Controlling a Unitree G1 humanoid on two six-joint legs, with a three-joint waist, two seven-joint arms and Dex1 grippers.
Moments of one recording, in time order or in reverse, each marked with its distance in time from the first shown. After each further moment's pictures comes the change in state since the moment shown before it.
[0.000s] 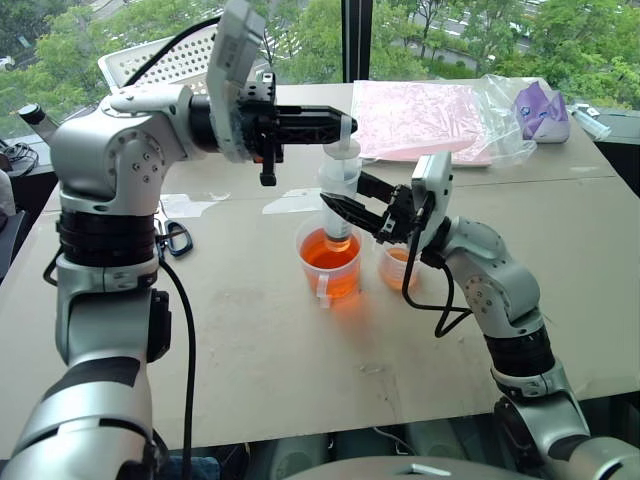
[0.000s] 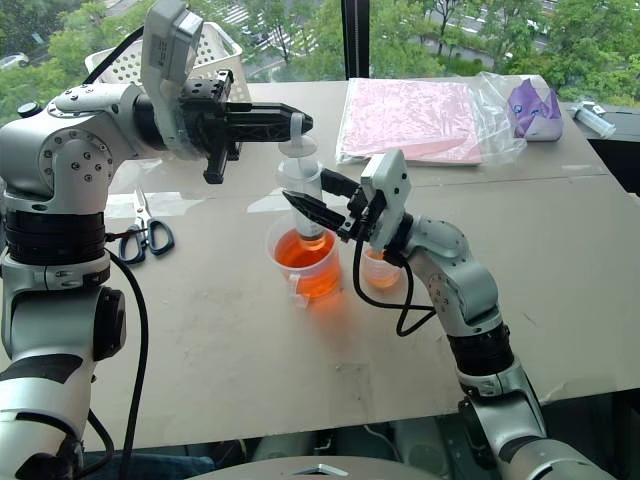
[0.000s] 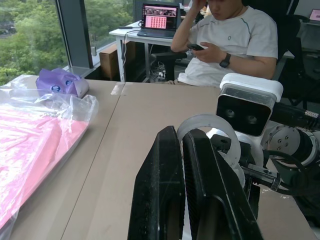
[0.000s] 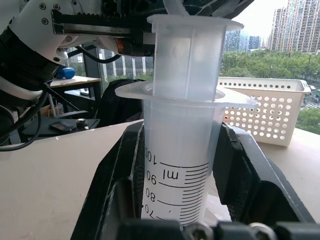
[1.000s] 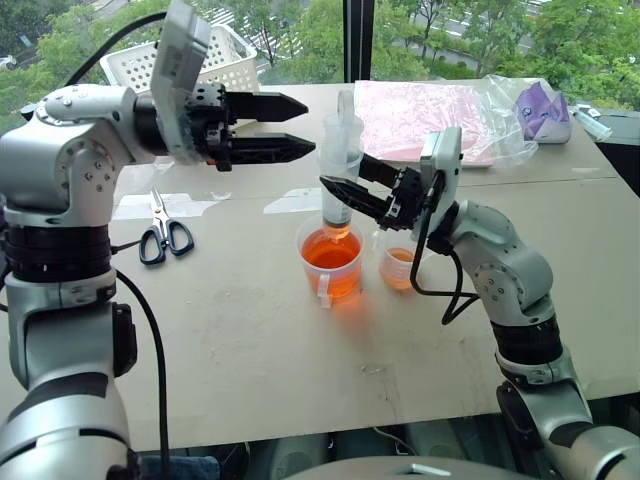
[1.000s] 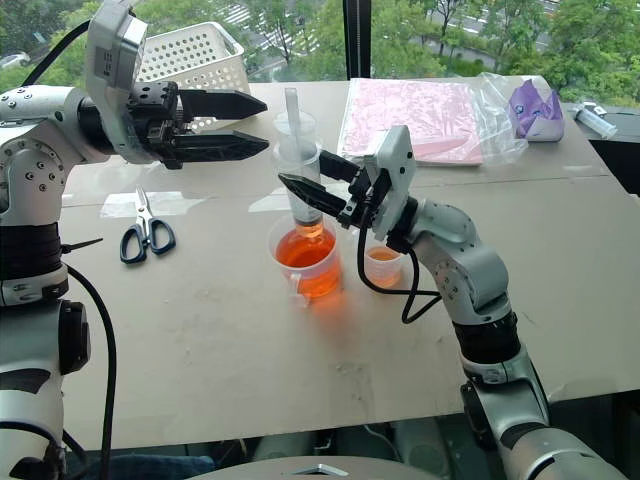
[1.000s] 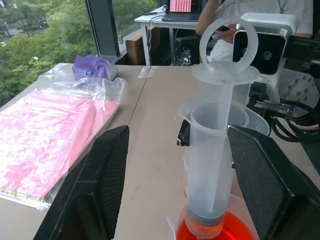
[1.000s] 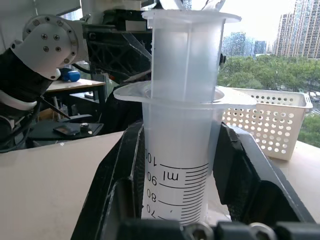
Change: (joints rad) left arm 0.071 0.125 0.078 -0.005 0.017 -0.070 -0.060; right arm -0.094 -0.030 -0.081 -0.067 0.104 0.102 -0.039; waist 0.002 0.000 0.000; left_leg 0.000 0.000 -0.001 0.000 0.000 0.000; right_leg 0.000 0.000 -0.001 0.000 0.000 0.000
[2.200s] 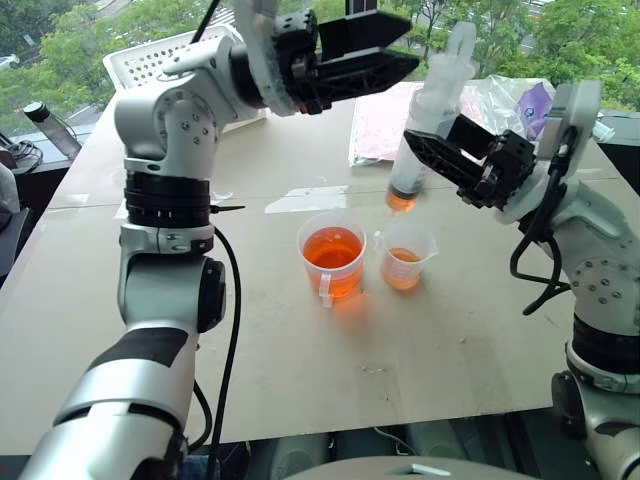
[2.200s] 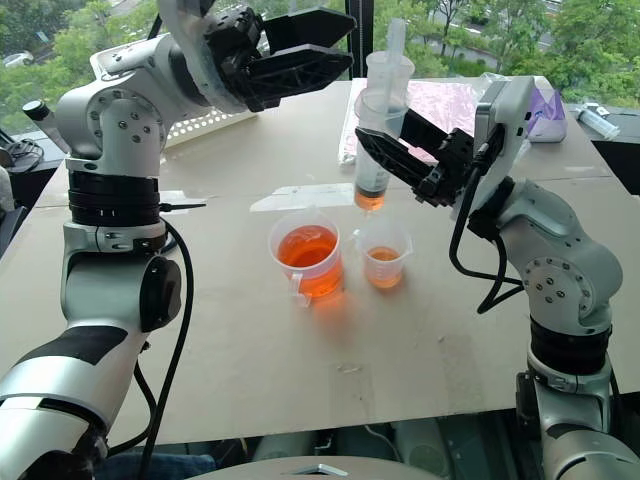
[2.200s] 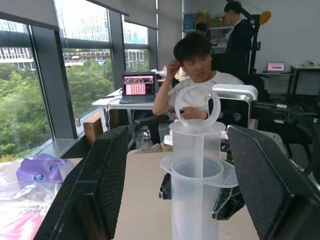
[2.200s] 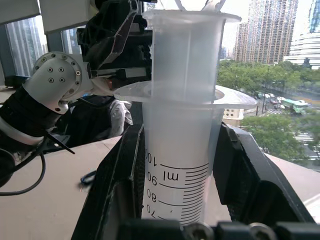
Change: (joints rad) left arm -0.255 -0.387 -0.054 0.226 -0.003 -0.096 0.053; right arm 0.089 -0.288 -0.252 -0.177 0.247 0.160 -0.123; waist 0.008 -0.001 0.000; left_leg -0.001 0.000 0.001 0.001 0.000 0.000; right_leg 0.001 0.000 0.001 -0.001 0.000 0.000
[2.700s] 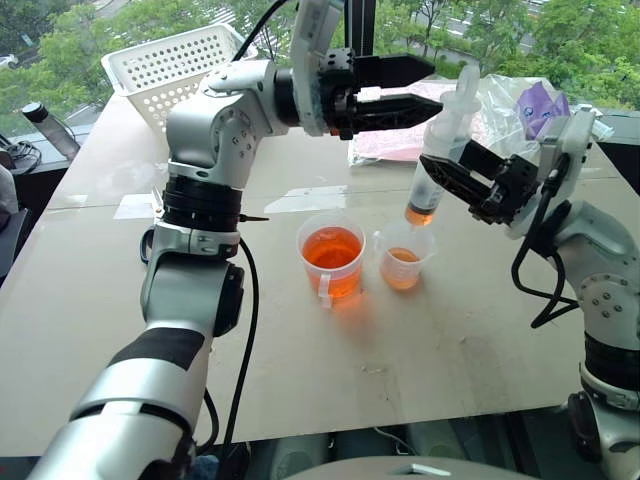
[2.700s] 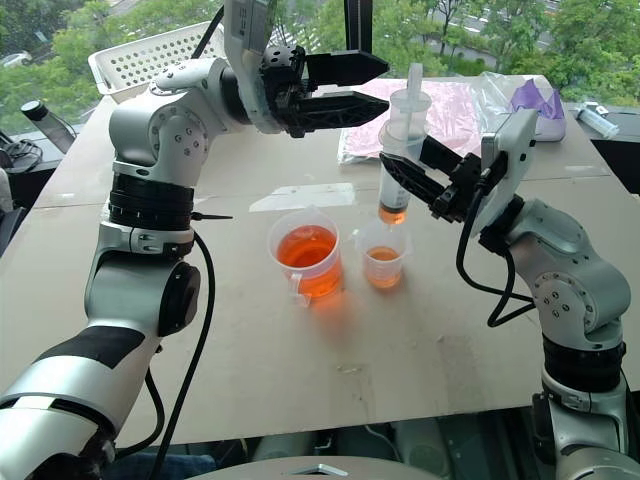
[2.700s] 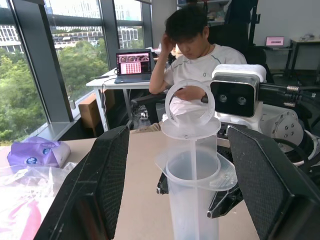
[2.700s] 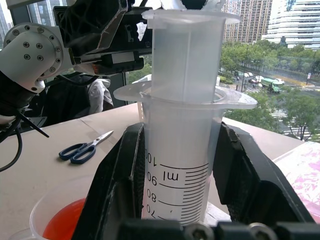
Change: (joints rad) left arm 0.003 -0.065 -0.067 0.059 0.130 -0.108 -0.033; right arm 0.072 -0.023 0.003 0.011 -0.038 -0.034 0.019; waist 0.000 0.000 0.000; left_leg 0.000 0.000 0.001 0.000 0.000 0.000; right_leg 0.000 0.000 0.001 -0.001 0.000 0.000
